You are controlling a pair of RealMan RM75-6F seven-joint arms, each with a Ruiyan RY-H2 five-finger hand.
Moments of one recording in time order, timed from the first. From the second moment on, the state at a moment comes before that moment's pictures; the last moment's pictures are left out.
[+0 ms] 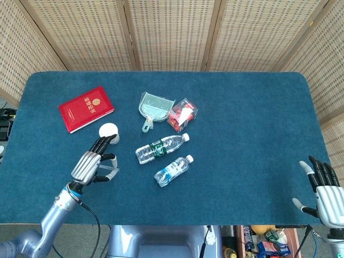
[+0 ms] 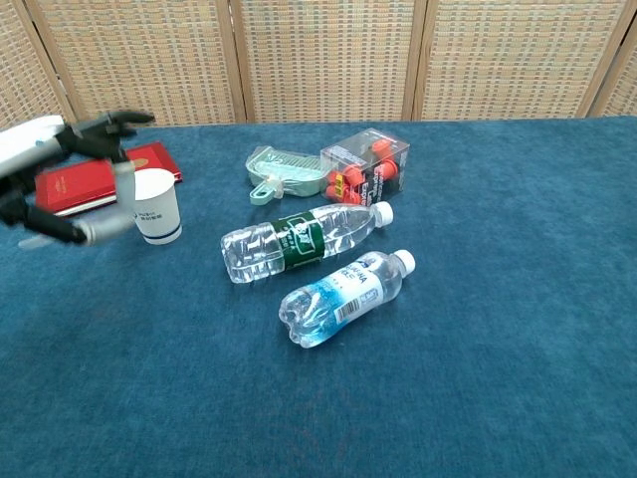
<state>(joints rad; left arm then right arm) -0.47 -1.45 -0.08 -1.53 1.55 1.25 -0.24 0.02 -1.06 0.04 -1.65 -1.58 1.55 0.04</state>
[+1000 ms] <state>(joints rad) -0.65 -1.70 -0.30 -0.96 1.44 1.27 -1.25 0.05 -1.06 0.06 -1.63 -1.49 1.47 0.06</state>
